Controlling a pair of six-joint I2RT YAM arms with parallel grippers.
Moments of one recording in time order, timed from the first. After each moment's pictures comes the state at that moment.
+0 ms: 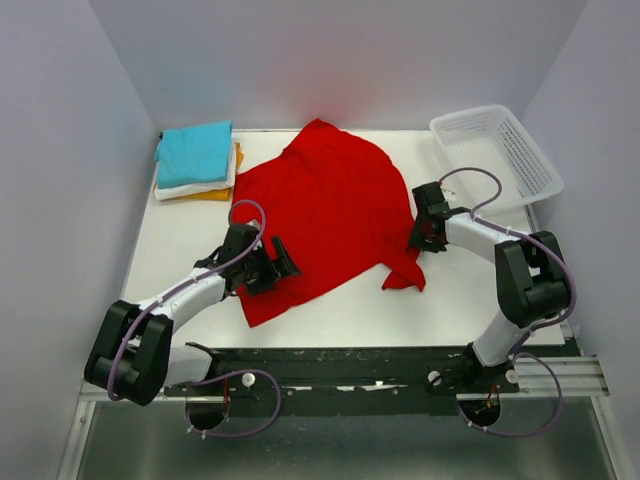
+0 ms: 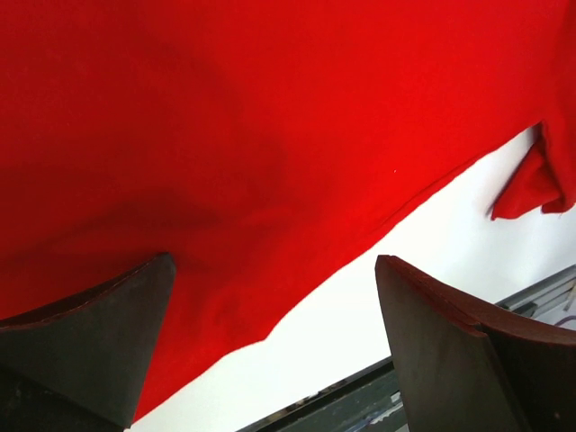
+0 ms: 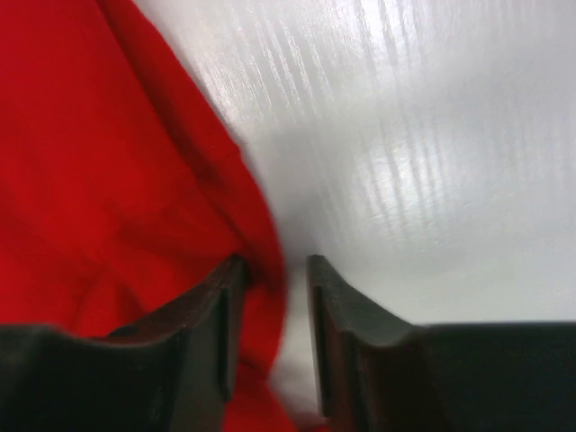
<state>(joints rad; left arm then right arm) -0.38 1.25 0.53 -0.18 0.25 -0.79 0.29 1.69 0.97 -0.38 0.26 0.58</state>
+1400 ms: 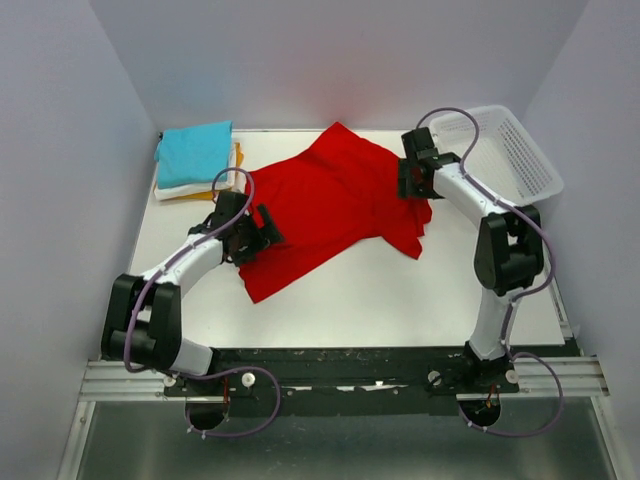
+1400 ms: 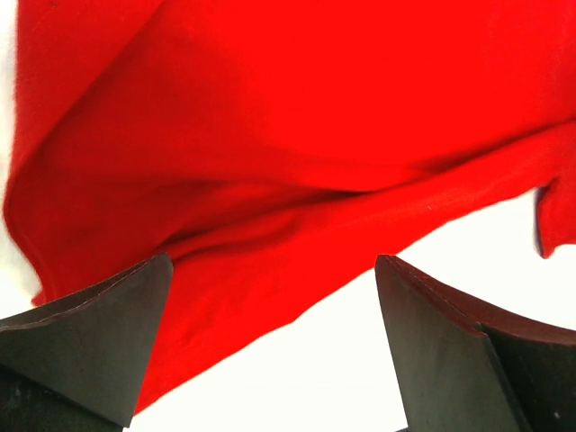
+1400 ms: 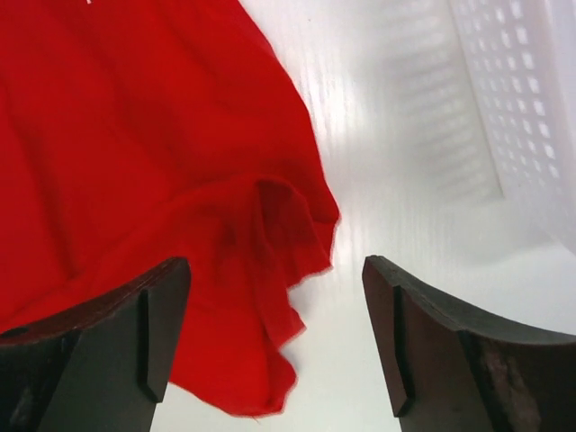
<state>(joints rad) -0.23 1.46 0.83 -0.30 0.17 -0.73 0.29 1.98 1.62 -0.65 0.38 0.24</state>
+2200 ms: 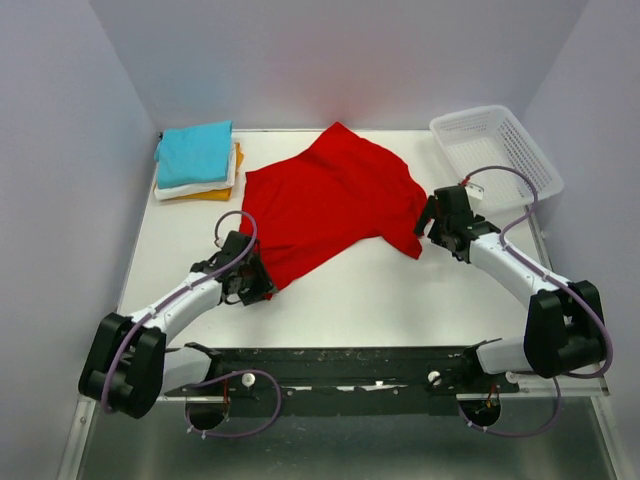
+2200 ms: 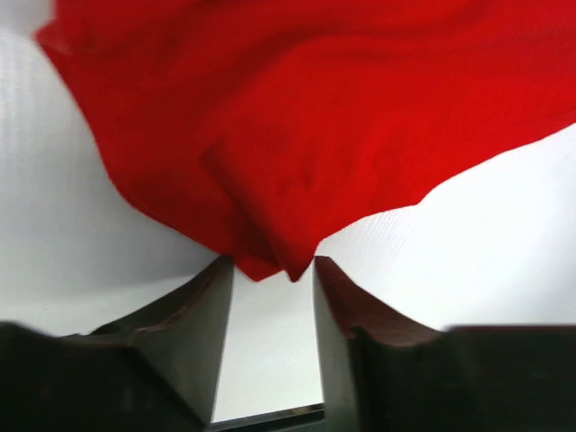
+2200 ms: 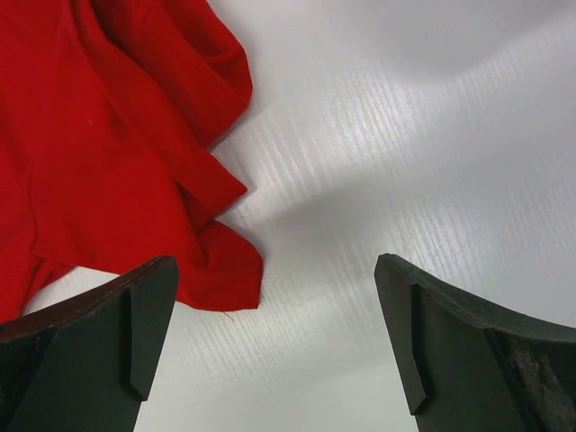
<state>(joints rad) -0.35 1.16 0.51 -0.41 0.10 -0.87 0.26 1.38 0.84 -0.33 0.38 0.58</state>
